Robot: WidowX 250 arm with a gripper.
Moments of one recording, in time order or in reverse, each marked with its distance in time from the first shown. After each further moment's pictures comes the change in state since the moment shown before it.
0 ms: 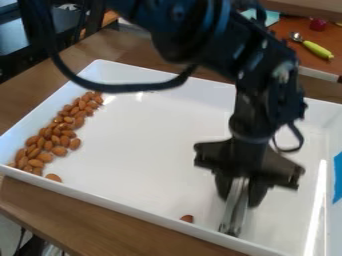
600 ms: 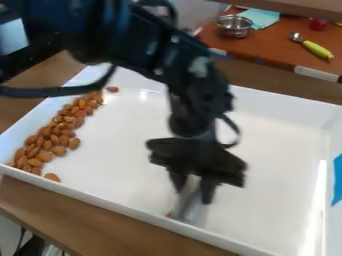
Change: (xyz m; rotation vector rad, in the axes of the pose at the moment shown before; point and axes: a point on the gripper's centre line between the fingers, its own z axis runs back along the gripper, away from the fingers) arm -0.010 0.061 0.004 0.002 -0.002 -0.022
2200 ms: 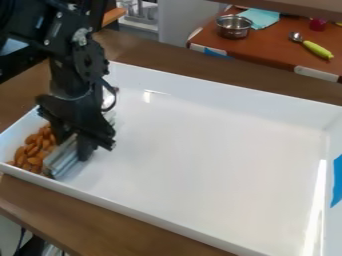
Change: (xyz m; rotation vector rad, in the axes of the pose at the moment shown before) arm 0.004 0.154 0.005 0.272 0.060 -0.051
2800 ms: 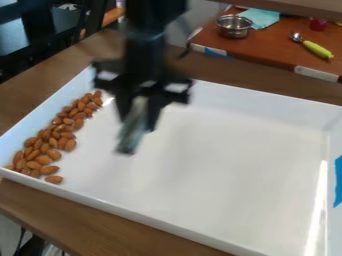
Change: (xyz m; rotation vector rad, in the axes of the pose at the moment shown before) arm 0.035 -0.079 0.087 -0.141 -0.004 0.233
